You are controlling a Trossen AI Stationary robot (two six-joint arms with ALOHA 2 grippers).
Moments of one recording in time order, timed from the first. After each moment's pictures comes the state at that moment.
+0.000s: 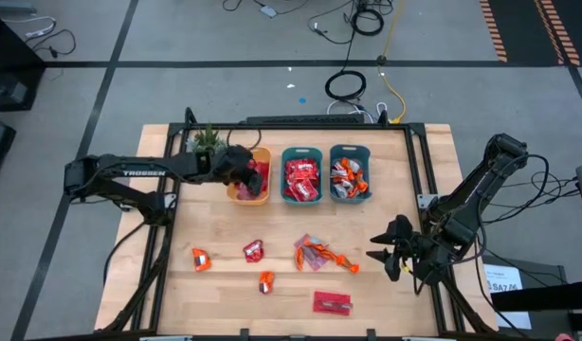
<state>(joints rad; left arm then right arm) 0.24 1.27 0.81 -0.35 -0.12 -0.63 0.90 1.08 0.75 -0.64 0.73 1.30</state>
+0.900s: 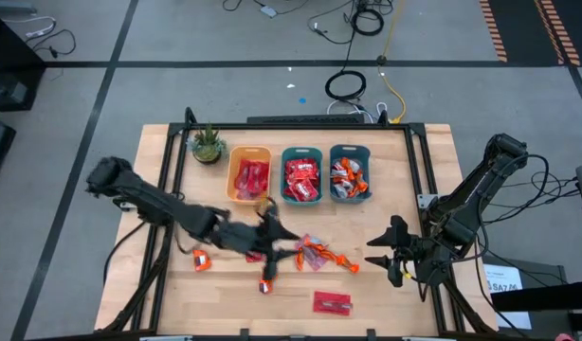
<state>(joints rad) -0.41 1.54 1.15 0.02 -0.33 -0.33 0.90 1.08 0.75 -0.53 0.73 1.03</state>
